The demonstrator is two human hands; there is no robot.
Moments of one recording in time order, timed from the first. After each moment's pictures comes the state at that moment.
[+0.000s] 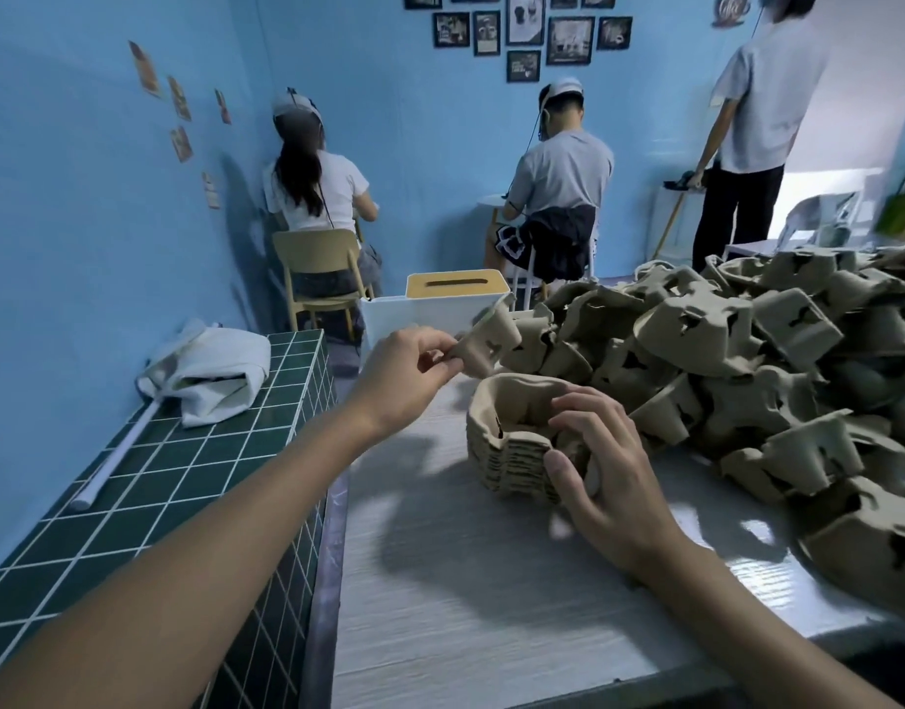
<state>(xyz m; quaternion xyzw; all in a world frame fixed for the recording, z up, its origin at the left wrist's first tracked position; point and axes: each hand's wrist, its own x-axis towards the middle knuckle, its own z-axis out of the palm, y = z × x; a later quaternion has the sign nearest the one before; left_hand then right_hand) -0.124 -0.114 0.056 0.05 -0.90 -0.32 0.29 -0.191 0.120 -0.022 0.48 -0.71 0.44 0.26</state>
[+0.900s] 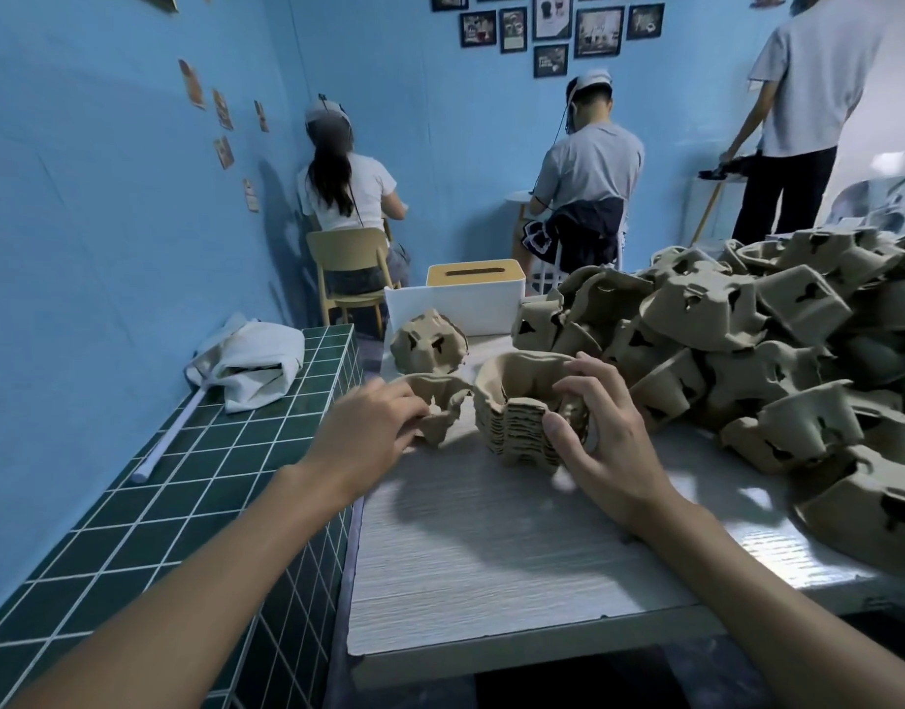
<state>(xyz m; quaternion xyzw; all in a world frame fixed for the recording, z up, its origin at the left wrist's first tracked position) -0.038 -0.103 0.016 0.06 -0.96 0.02 0.26 -0.193 0.121 -0.024 0.48 -0.71 0.48 0.19</state>
